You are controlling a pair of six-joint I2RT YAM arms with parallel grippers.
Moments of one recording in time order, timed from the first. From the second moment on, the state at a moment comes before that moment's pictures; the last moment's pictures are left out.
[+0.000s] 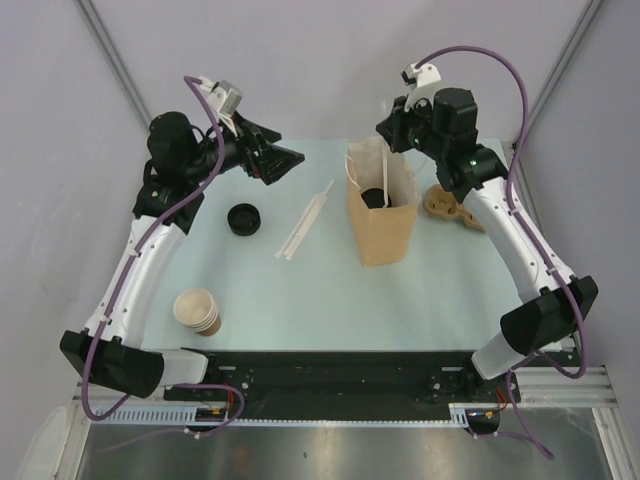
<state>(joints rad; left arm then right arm) -0.25 1.31 1.49 -0.16 0.76 -0.24 0.40 1.57 1.75 -0.34 -0.19 0.08</state>
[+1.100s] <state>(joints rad) -0.18 1.29 1.41 -0.37 0.69 -0.17 0.40 1.70 1.65 -0.39 -0.20 0.21</state>
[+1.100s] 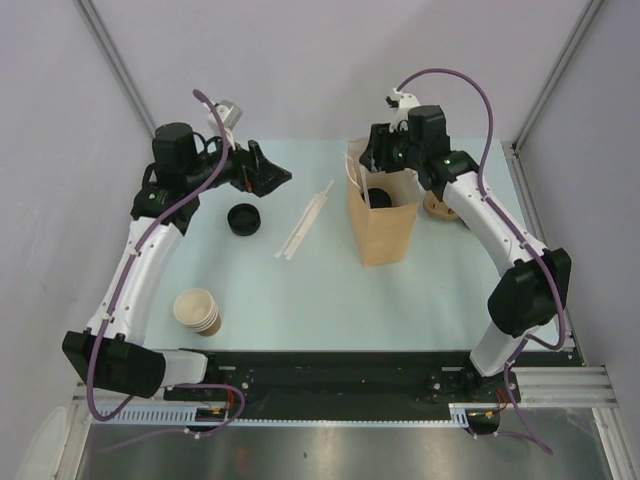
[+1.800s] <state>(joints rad) -0.13 1.39 1.68 -0.83 0.55 0.05 0.24 1.17 1.59 -0.45 -0.16 0.14</state>
